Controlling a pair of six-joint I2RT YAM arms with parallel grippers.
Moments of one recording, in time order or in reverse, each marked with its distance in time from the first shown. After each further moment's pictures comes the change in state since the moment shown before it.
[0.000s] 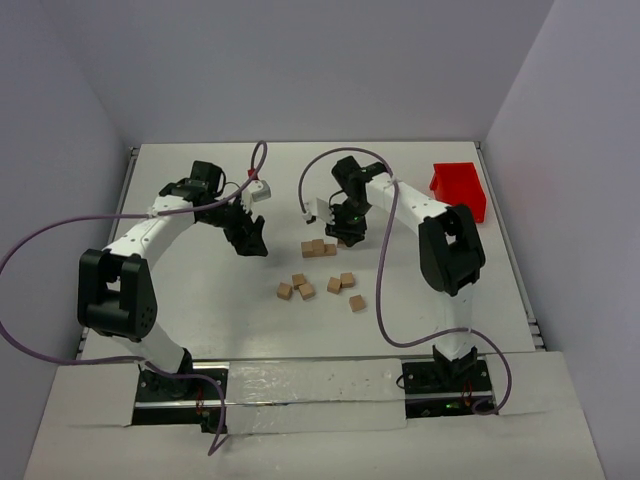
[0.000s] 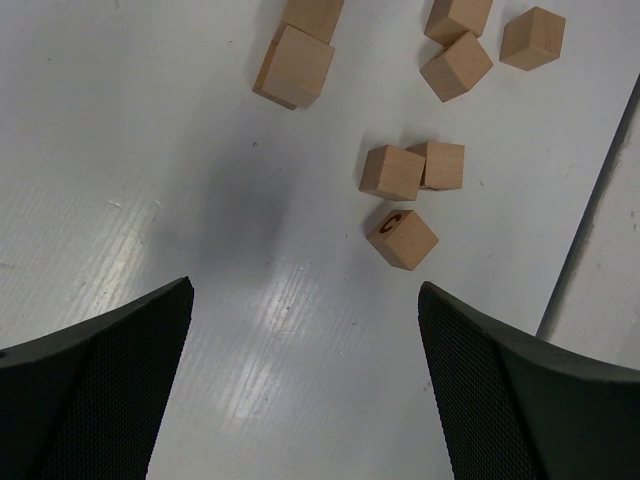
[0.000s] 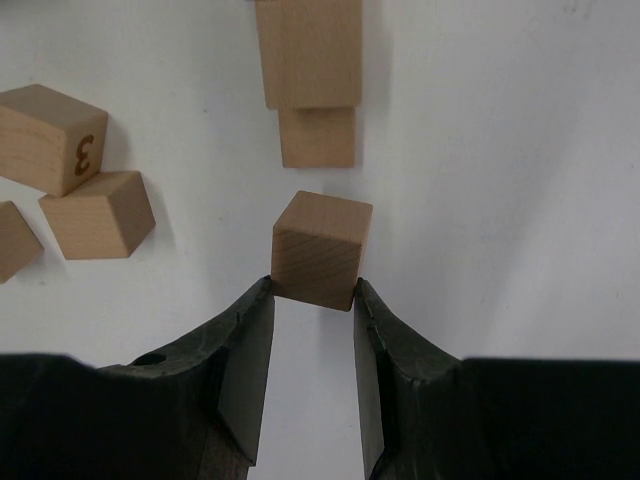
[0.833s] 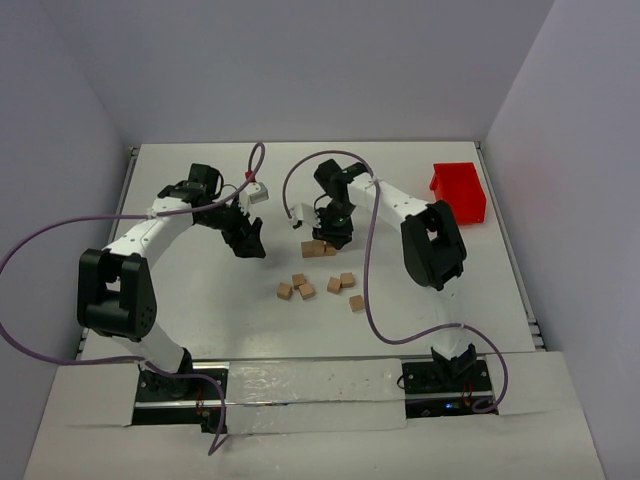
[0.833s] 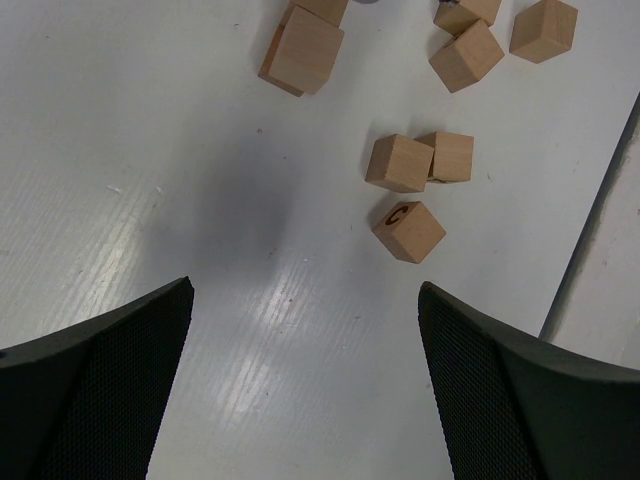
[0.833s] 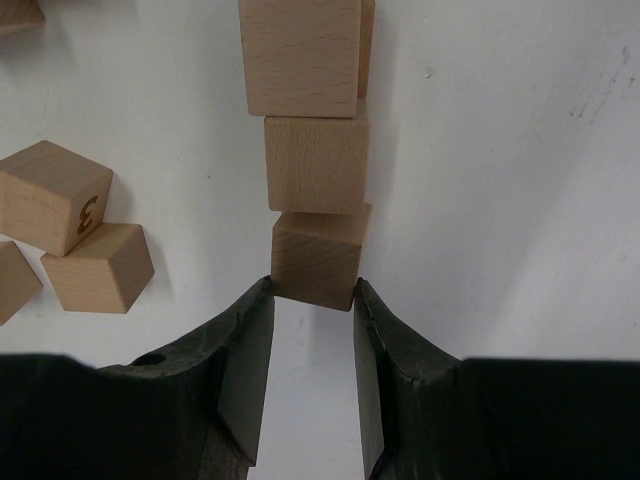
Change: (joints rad) left arm 0.017 0.000 -0.027 0.012 0.000 0.006; right arm 0.073 0.119 0.129 -0.055 0.012 0.000
